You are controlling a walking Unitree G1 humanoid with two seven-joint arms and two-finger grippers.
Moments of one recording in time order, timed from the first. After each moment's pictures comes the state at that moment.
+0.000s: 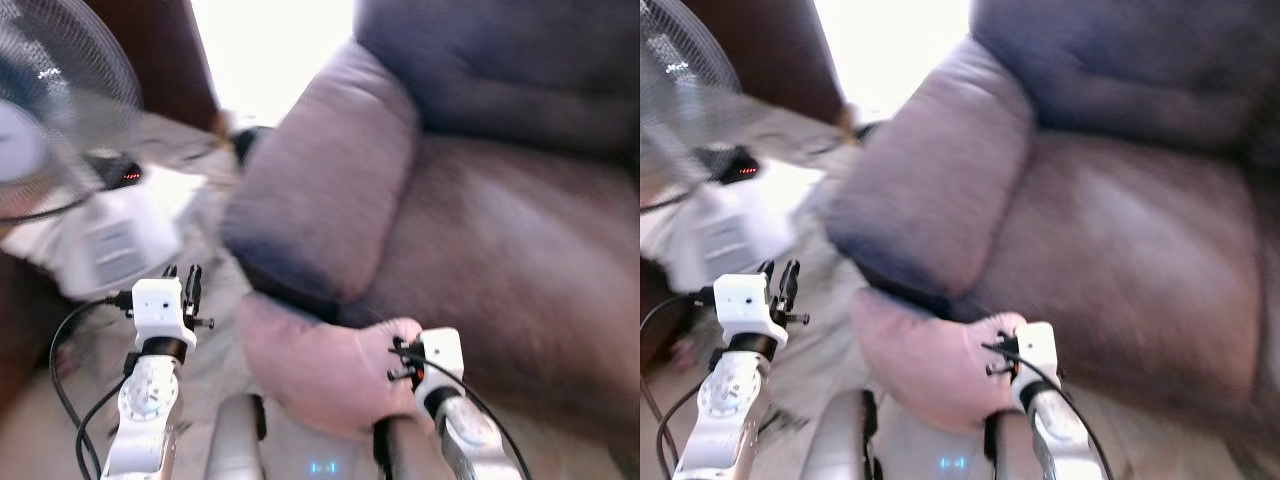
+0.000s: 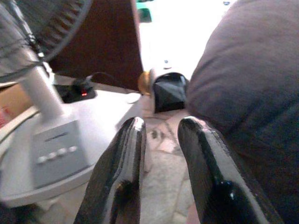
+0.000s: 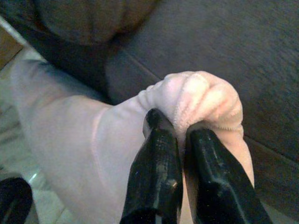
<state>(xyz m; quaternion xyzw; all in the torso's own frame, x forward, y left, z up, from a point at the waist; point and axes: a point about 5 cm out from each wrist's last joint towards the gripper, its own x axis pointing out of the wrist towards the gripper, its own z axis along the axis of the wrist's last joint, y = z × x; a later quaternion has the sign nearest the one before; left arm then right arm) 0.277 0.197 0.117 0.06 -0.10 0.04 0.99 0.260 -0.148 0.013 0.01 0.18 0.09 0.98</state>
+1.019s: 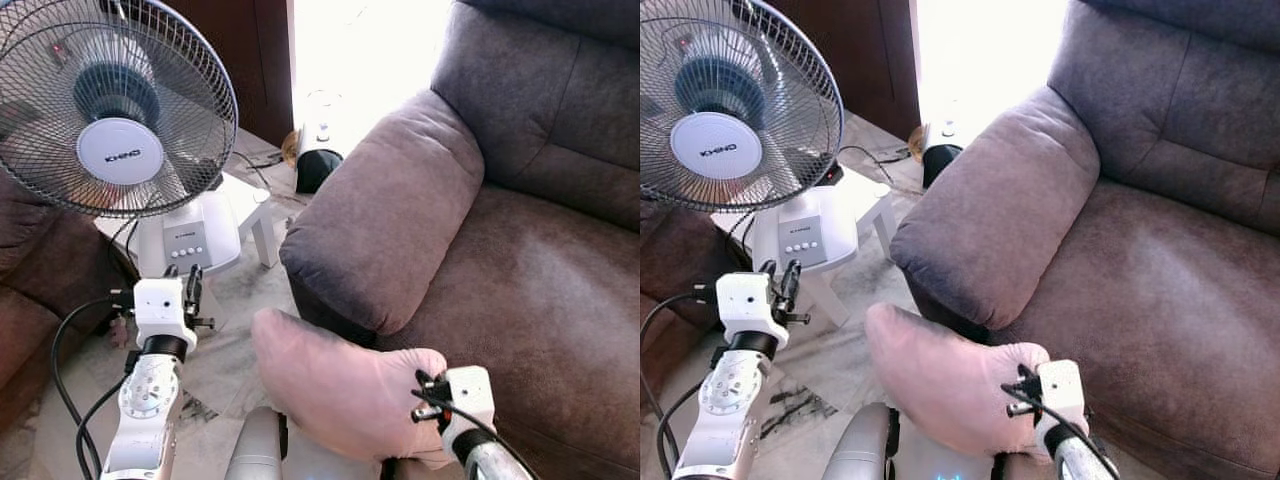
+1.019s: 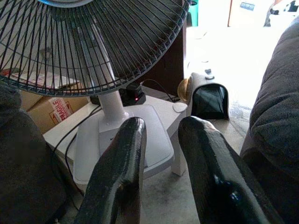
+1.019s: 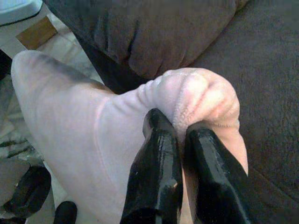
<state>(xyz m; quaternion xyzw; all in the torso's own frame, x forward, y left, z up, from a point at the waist) 0.281 0.197 0.116 0.06 -0.10 0.04 0.99 0.218 -0.173 0.015 -0.02 0.20 0.07 0.98</state>
